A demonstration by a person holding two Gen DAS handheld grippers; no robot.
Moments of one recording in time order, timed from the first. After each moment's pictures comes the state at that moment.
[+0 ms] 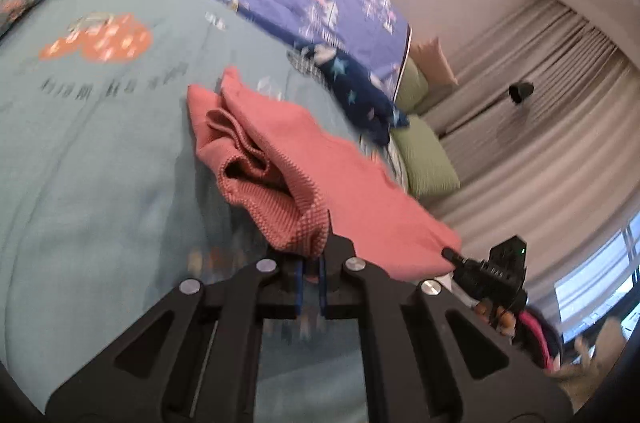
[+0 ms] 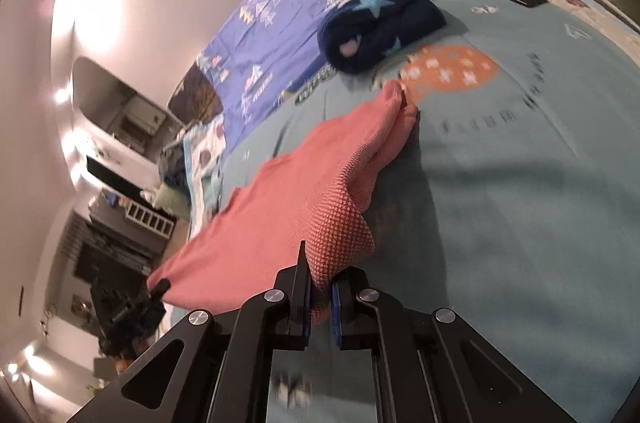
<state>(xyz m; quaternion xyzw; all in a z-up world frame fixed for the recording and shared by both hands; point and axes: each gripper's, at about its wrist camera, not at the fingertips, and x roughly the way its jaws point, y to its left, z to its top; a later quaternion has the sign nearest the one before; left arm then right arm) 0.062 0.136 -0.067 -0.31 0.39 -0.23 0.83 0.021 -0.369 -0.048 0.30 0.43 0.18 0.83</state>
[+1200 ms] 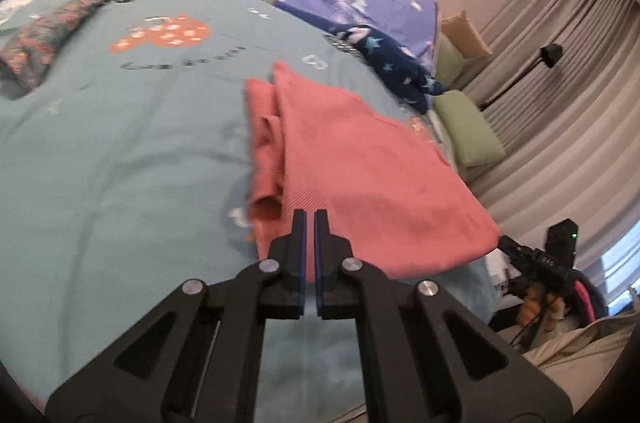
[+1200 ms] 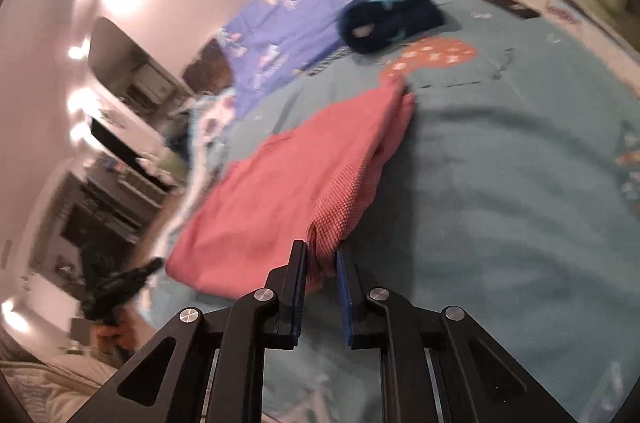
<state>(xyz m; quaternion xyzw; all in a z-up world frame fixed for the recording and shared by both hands) -0.004 0.158 -0.060 -0.24 0.41 -0.15 0.87 -0.049 -0.386 -0.046 0.23 0.43 0.17 0.86</state>
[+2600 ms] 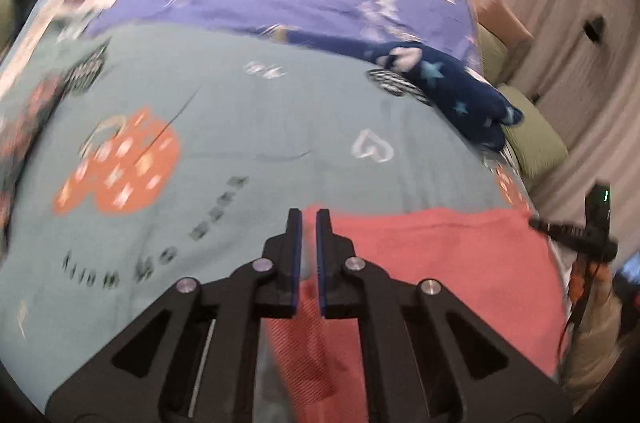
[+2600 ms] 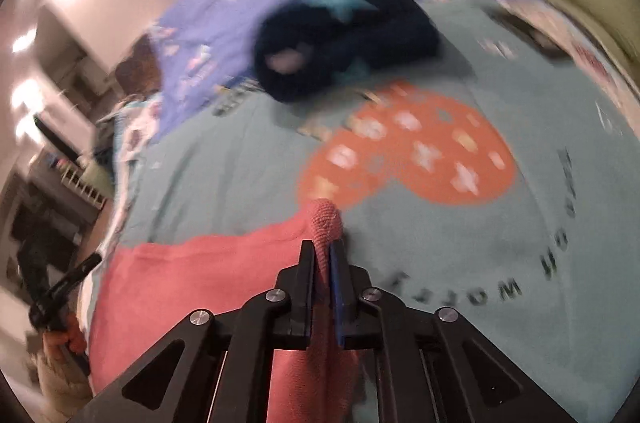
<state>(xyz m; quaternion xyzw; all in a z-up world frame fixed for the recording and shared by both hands) 0.201 0.144 -0.078 -0.16 0.40 -0.11 0.90 0.179 -0.384 -0.094 0.22 0.47 0.11 0.85</state>
